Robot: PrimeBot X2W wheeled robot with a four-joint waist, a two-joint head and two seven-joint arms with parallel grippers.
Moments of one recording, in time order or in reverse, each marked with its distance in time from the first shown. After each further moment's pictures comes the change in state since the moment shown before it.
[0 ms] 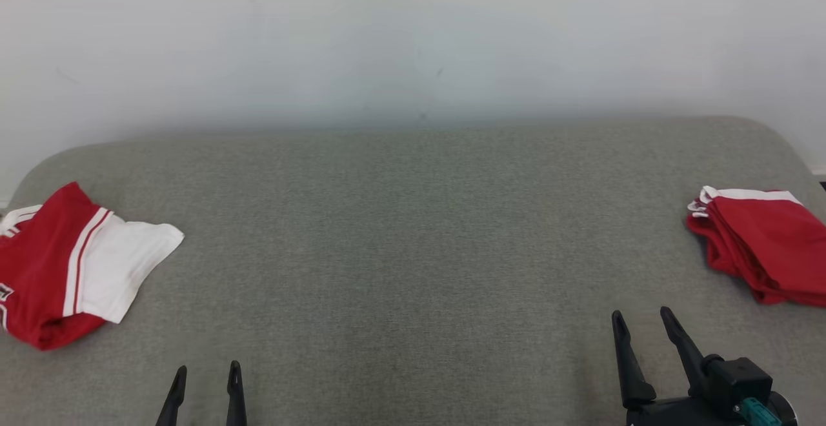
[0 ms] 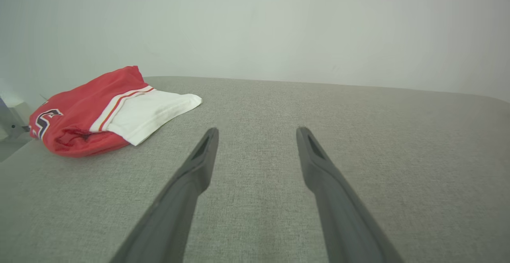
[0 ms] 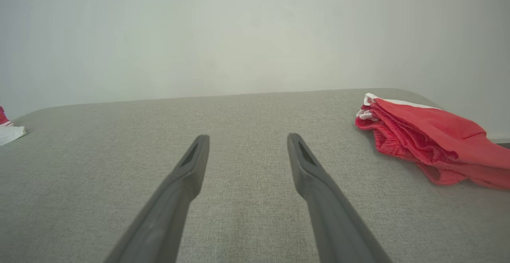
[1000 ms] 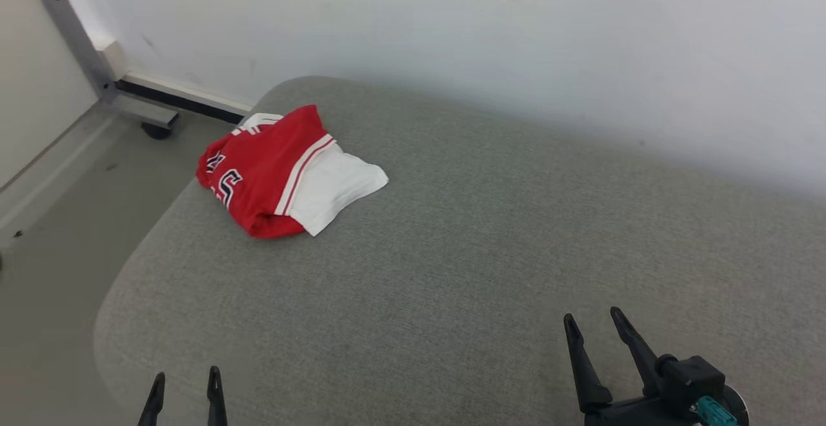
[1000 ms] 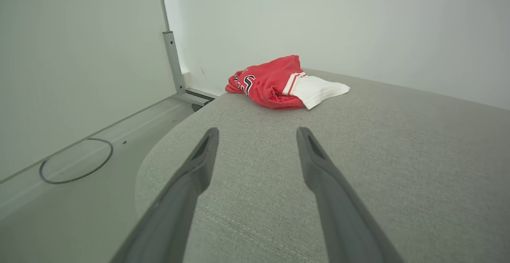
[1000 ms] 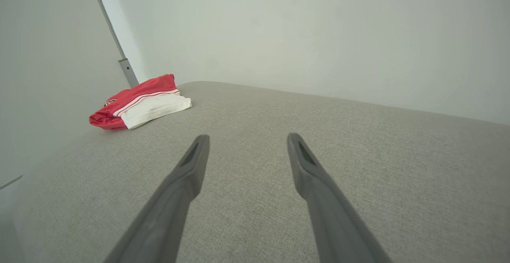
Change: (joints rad) left arm 0.021 0.000 0.050 -0.019 0.024 -0.001 0.000; right arm -0.016 0.033 0.097 0.008 0.003 0.000 -0.001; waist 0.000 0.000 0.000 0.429
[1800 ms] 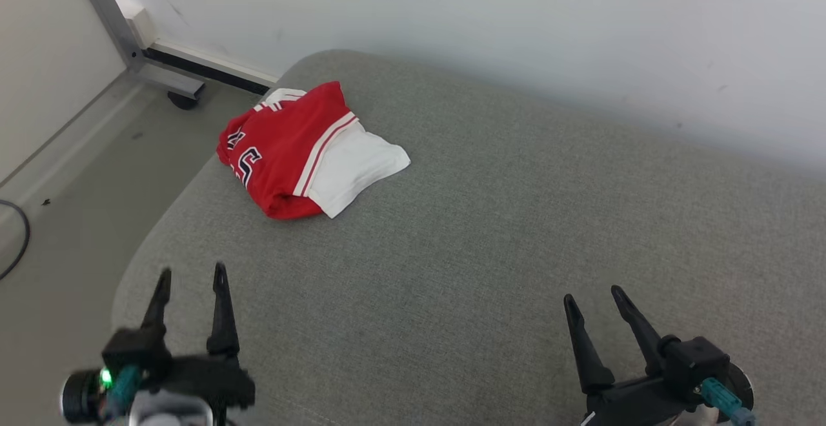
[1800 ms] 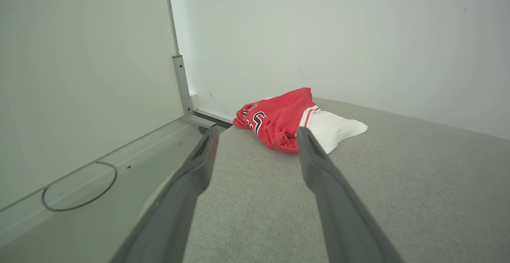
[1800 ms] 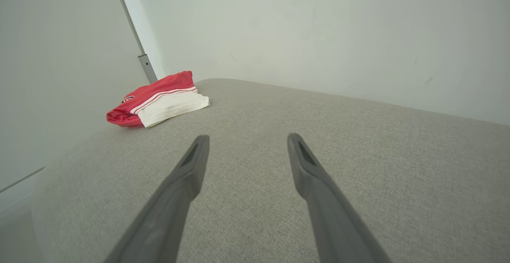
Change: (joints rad) left arm -0.278 0.001 -0.006 0.161 -0.011 -0.007 0.000; right arm -0.029 -0.013 0.009 -0.029 -0.003 0.000 0.019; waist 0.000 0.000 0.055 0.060
